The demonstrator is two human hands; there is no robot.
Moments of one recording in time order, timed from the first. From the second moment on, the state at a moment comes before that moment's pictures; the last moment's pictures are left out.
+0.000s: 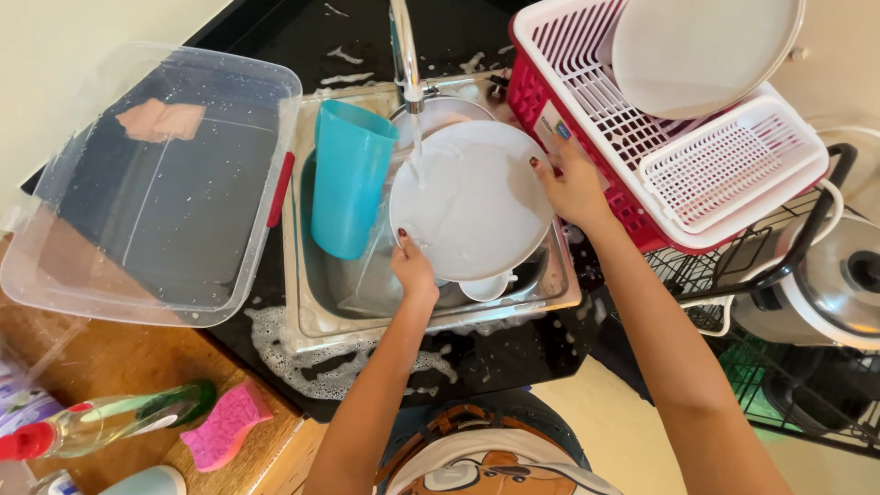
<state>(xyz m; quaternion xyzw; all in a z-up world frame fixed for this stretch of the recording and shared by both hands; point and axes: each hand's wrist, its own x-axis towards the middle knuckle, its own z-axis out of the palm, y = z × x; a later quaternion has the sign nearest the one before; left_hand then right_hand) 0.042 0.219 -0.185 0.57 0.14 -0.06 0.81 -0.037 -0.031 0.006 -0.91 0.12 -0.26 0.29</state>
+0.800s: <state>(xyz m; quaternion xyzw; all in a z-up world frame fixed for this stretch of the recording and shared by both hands) 0.109 0.225 -0.082 0.22 0.02 -0.57 0.79 -0.175 0.098 0.142 -0.93 0.00 -0.33 0.17</state>
